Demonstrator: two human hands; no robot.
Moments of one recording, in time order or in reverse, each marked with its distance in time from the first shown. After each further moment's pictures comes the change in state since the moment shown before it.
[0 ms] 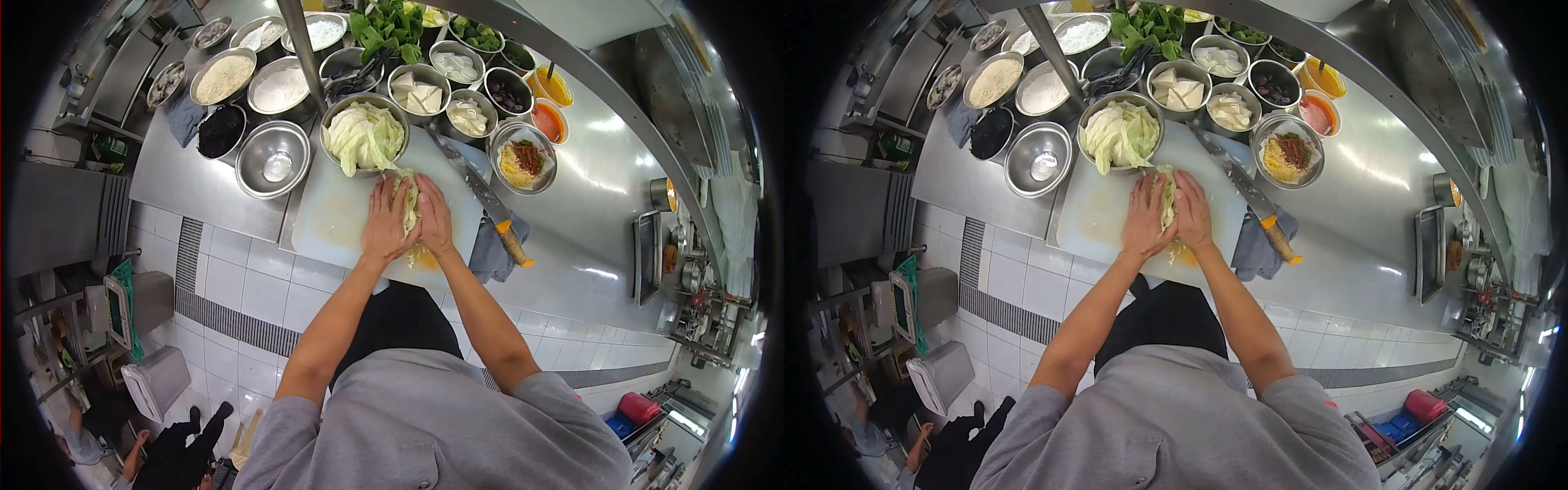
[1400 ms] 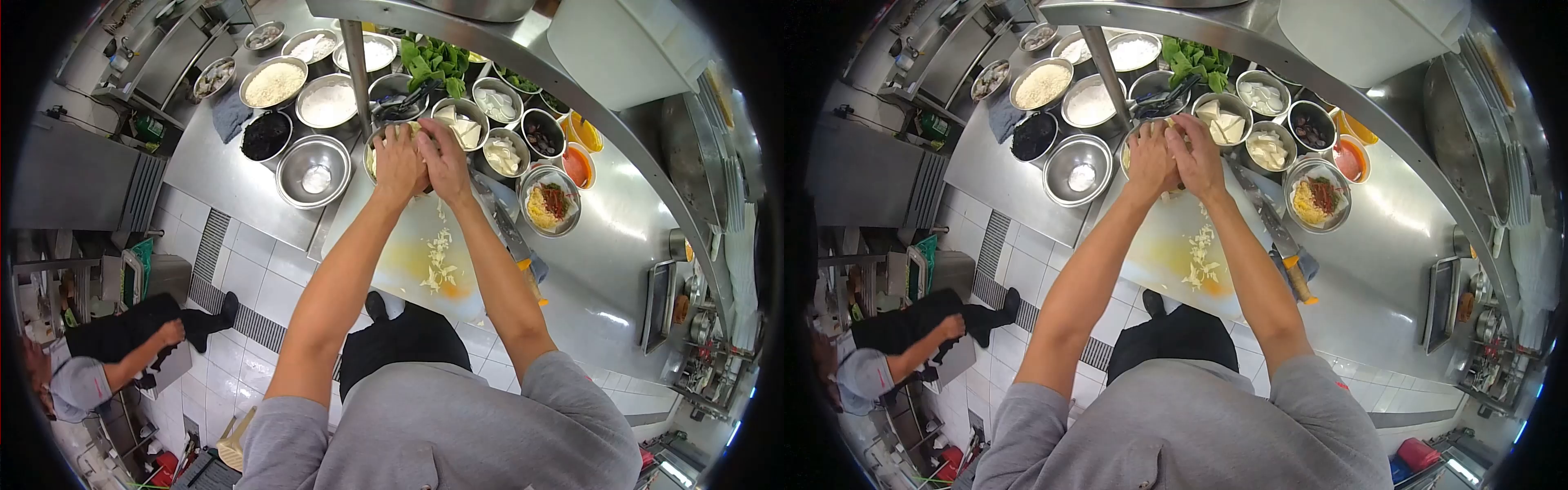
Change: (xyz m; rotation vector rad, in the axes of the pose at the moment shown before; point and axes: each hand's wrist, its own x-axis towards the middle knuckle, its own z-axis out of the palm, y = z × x) left_hand 0.143 -0.024 -0.080 0.475 0.140 -0.030; right_hand 0.162 -0.081 0.015 0.062 0.037 -0.271
